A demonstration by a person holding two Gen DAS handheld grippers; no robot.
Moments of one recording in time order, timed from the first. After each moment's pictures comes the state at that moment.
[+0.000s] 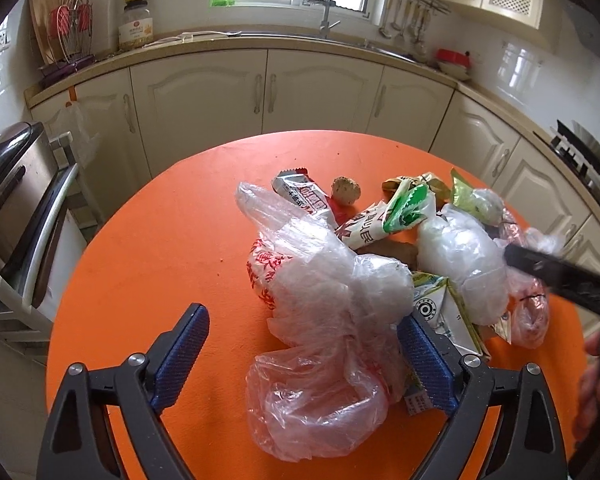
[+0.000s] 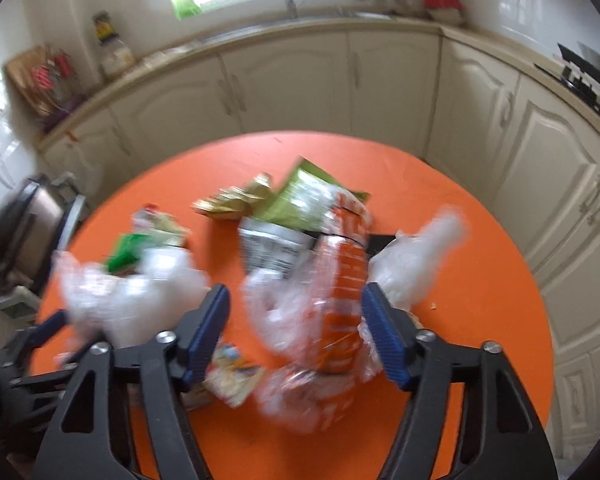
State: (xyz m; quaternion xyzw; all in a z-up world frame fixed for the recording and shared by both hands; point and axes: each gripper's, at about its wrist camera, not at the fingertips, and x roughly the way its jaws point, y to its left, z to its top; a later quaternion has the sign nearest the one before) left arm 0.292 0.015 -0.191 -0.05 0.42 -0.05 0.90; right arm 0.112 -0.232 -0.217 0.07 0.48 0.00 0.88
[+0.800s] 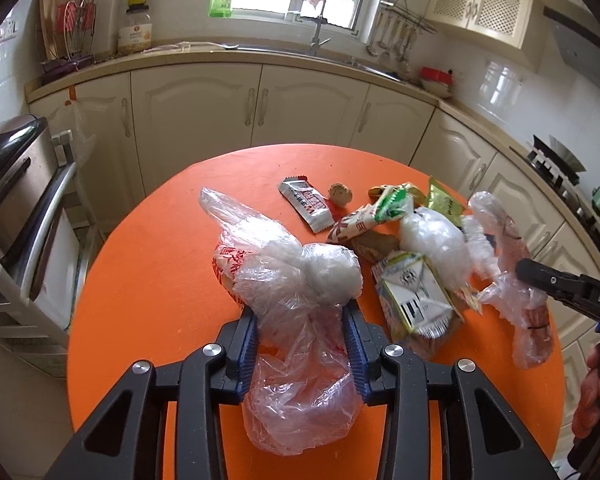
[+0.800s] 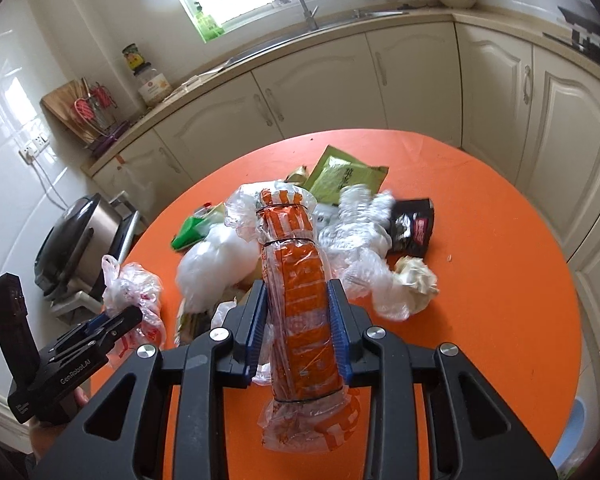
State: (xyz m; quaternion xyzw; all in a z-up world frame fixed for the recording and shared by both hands) left arm 0.223 0.049 -0.180 -0.08 0.39 -0.08 0.91; right arm 0.045 -0.246 -0.189 0.15 0.43 0.09 0.88
